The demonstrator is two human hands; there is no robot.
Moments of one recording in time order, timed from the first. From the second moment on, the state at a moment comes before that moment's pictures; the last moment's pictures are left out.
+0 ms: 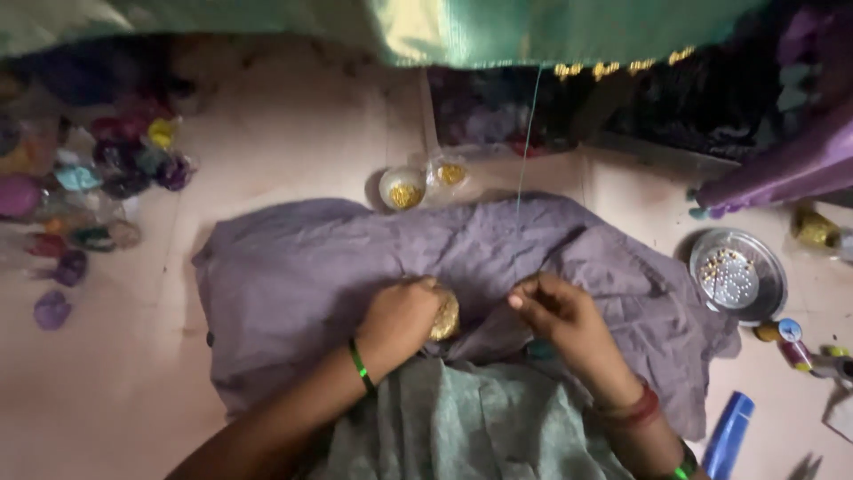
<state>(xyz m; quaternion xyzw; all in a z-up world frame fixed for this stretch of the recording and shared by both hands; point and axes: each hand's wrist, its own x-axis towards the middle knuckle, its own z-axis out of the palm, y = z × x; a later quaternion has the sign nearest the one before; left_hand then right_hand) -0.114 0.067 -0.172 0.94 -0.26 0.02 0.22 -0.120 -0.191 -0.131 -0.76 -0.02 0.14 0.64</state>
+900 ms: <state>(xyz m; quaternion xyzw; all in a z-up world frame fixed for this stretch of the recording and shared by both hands) -0.069 0.045 -0.185 0.72 -0.11 -0.20 0.66 -0.114 -0.201 -0.139 -0.74 0.01 0.11 0.66</state>
